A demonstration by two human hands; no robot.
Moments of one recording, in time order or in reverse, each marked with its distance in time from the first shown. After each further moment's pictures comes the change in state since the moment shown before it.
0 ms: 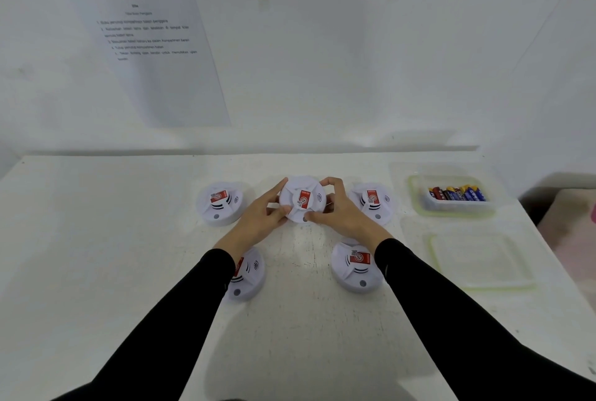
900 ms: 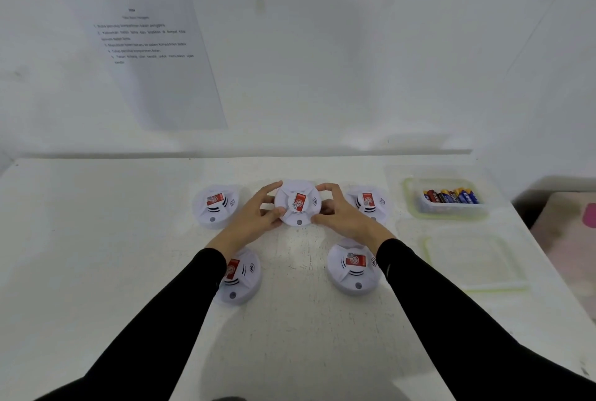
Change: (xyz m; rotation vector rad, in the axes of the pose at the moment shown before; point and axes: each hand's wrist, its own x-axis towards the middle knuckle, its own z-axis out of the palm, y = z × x) left_hand 0.000 0.004 -0.006 -0.083 -0.023 -0.001; right_hand -0.008 -0.010 -0.011 -0.021 -0.096 0.096
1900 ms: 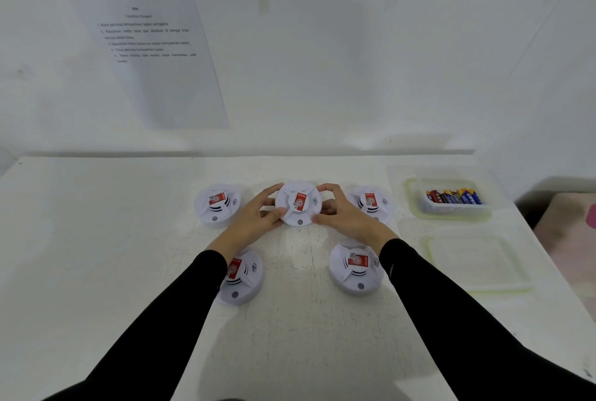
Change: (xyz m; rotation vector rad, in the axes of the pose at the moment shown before) left_hand -0.003 -0.004 -0.001 -0.012 0.020 -0.001; right_hand -0.002 -0.002 0.000 0.016 -0.024 -0.001
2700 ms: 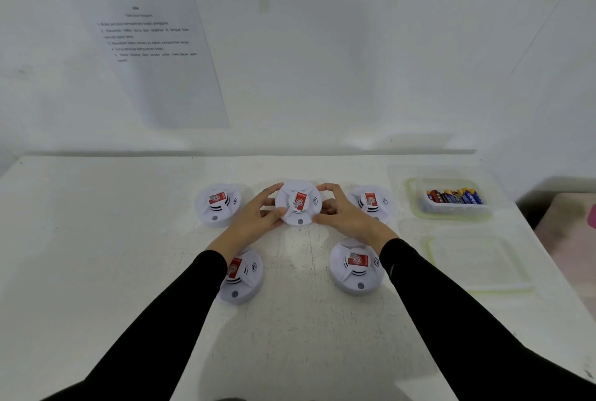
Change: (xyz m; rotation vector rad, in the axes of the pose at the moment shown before) left_hand -0.004 0.004 0.002 -0.022 0.001 0.002; right_hand -0.002 -0.002 0.000 0.016 -0.004 0.002
